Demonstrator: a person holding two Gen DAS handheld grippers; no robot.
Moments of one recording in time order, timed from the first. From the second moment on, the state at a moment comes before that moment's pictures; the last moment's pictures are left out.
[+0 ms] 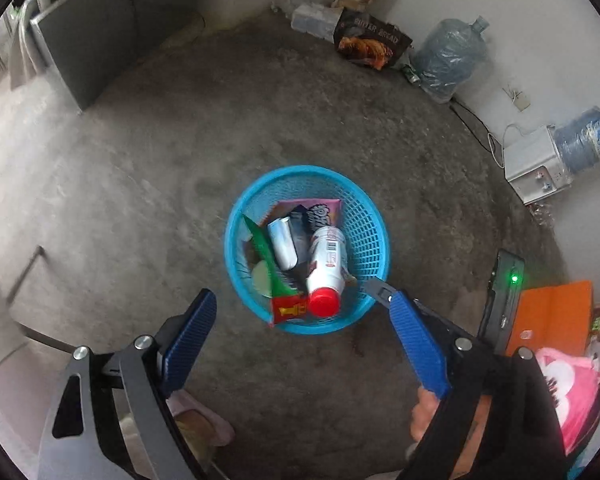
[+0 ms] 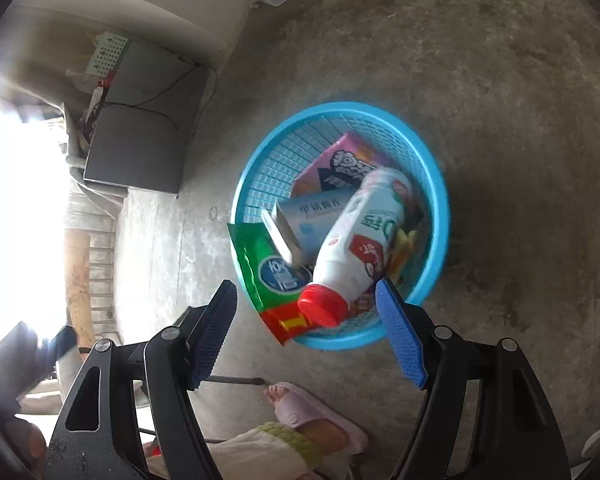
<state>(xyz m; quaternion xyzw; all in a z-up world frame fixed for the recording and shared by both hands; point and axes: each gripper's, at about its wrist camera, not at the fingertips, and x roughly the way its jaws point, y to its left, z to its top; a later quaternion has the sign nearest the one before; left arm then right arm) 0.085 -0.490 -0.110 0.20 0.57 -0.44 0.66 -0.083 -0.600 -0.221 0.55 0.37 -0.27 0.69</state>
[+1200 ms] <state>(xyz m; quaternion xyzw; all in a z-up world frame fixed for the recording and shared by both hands) -0.002 -0.059 0.013 0.12 0.42 -0.11 0.89 -0.047 -0.234 -0.010 -0.01 0.37 -0.21 0.90</state>
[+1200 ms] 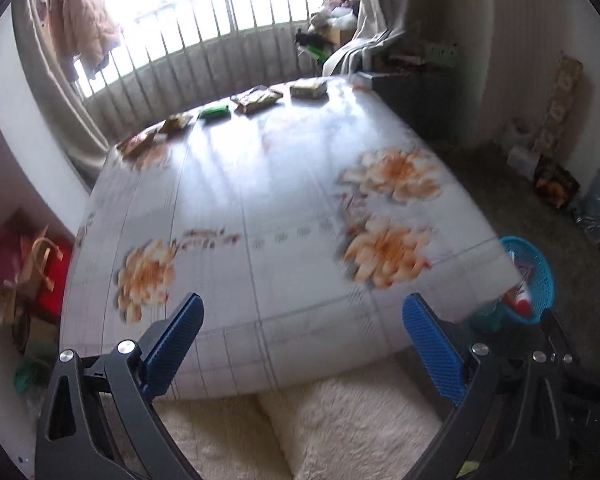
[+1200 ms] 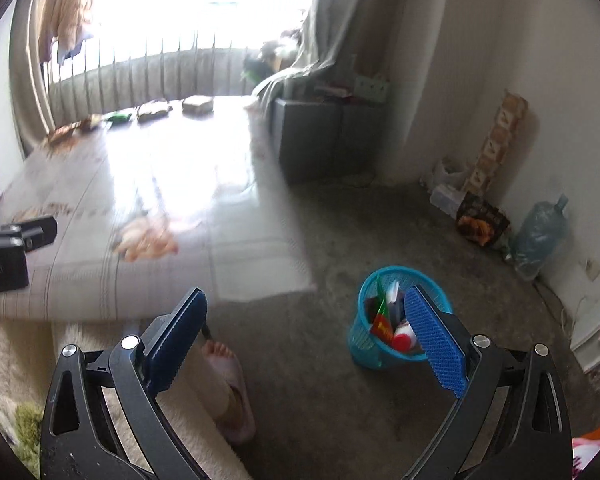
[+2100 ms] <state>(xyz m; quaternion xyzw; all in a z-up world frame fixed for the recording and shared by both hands) 0.006 -0.017 0.001 0.07 0.45 -0.06 0.89 -0.038 -0.211 -0.019 0.02 0.42 -0.21 0.88</state>
